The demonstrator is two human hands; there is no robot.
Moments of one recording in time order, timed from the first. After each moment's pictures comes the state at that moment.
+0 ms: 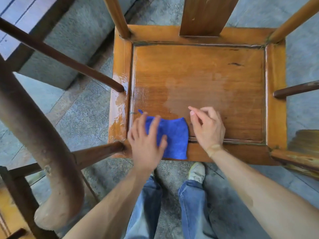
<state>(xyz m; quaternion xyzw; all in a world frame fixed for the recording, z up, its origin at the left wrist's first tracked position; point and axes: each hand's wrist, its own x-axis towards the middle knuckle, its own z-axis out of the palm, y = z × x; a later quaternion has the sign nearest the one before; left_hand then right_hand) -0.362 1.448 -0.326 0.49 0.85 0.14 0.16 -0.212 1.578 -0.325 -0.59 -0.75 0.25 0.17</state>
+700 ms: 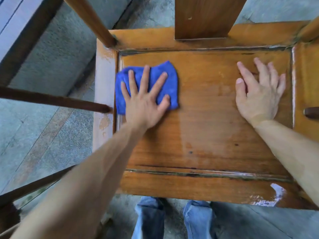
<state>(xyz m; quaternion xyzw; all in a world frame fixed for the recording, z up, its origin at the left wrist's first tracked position) -0.434 1.631 -0.383 0.55 0.83 0.02 0.10 -0.163 1.764 -0.384 -0.61 -0.78 0.10 0.09</state>
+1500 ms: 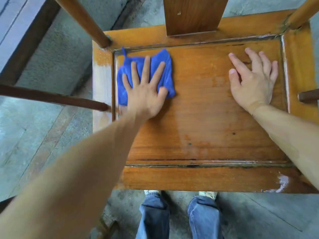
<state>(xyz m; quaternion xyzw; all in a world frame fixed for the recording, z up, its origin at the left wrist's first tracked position) -0.431 1.649 -0.373 0.55 0.82 0.00 0.16 -0.163 1.765 -0.389 -0.60 -0.79 0.11 0.09</state>
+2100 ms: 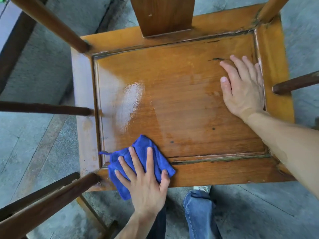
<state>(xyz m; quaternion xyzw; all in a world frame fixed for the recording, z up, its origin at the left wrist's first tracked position) -0.291 1.438 -0.371 0.46 0.86 -0.04 0.19 -0.110 1.753 -0.388 -0.55 -0.82 0.13 0.09</state>
